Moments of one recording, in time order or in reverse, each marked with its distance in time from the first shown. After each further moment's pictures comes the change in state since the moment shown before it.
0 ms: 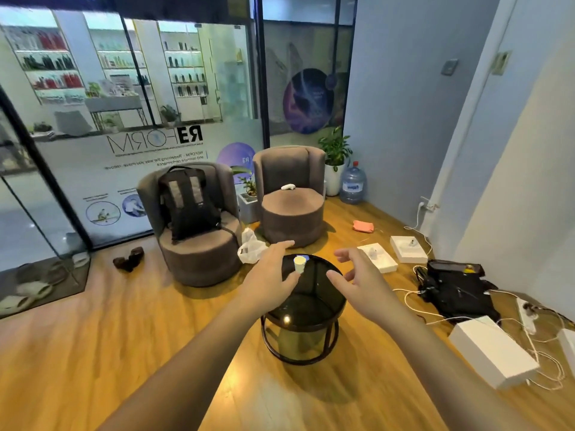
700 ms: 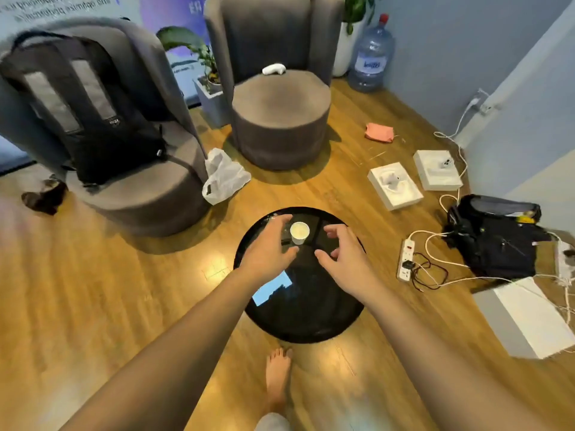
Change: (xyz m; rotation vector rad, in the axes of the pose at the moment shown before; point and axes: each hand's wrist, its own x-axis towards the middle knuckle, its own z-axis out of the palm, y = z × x) left_hand 0.461 -0.287 0.194 -0.133 -0.335 -0.288; right_hand 0.480 0.217 0.215 -0.050 -0.221 0.316
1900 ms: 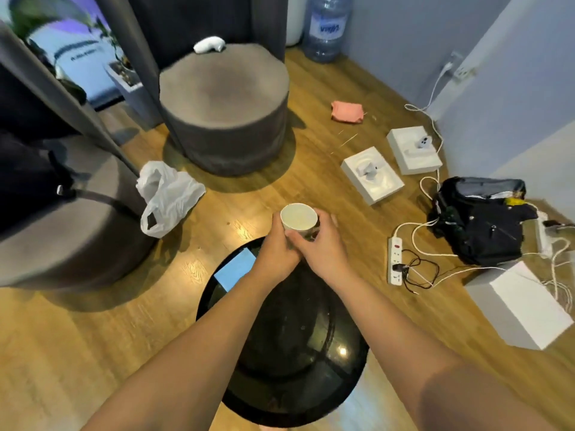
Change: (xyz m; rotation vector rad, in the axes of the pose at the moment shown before) left_hand 0.243 0.001 0.067 -0.403 -0.165 0.051; right_hand 0.242 0.039 0.025 0.250 0.230 0.231
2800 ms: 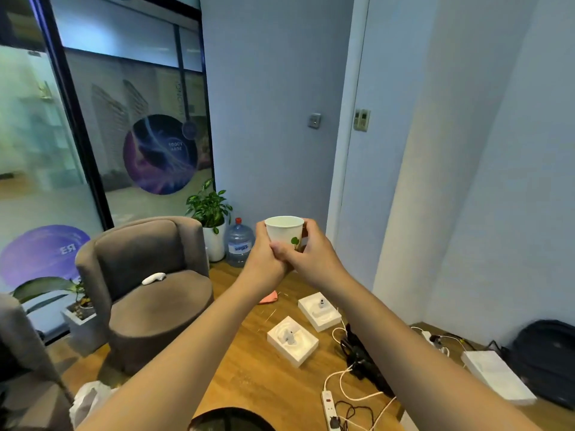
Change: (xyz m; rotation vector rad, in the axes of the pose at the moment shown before) left_hand -0.229 0.464 0.064 0.065 0.064 0.688; right_hand -0.265 -0.217 -0.406 0.164 0.377 -0.481
